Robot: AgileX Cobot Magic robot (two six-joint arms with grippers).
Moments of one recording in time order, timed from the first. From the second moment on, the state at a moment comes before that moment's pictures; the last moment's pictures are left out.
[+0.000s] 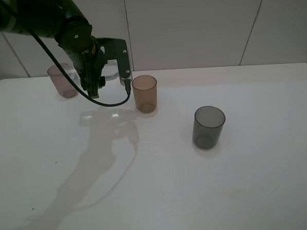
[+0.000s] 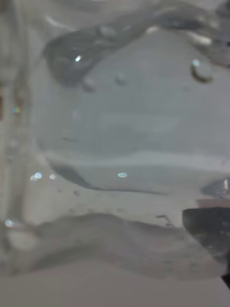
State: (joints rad) left arm -0.53 1.97 -1.36 0.63 0.54 0.47; right arm -0.10 0.01 -0.52 0.00 1.06 -0.01
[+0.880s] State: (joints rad) left arm -0.54 2.01 -1.37 0.84 0.47 0.47; right arm -0.10 0.01 -0.52 0.00 1.06 -0.01
